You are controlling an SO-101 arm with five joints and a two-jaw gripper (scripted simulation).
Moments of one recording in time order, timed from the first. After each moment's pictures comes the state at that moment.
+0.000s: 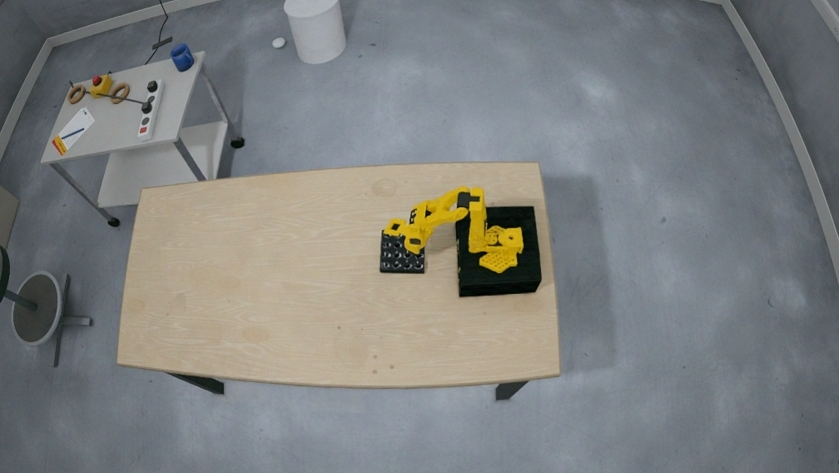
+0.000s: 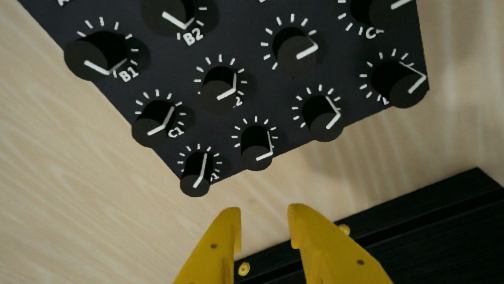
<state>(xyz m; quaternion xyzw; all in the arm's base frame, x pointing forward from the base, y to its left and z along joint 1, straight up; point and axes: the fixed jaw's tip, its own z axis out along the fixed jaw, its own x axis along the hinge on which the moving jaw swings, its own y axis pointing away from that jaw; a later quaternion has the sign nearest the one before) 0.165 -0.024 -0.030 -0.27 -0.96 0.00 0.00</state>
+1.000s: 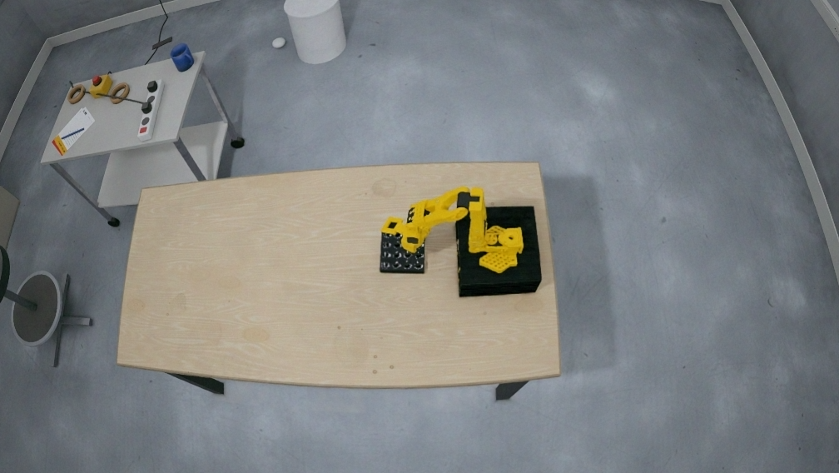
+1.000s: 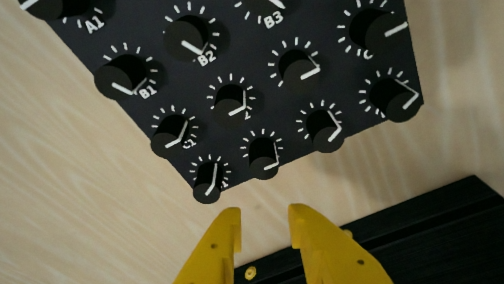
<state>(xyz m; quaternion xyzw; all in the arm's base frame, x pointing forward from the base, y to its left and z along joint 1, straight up) 0.173 -0.025 -0.026 -0.28 -0.96 0.00 -0.01</state>
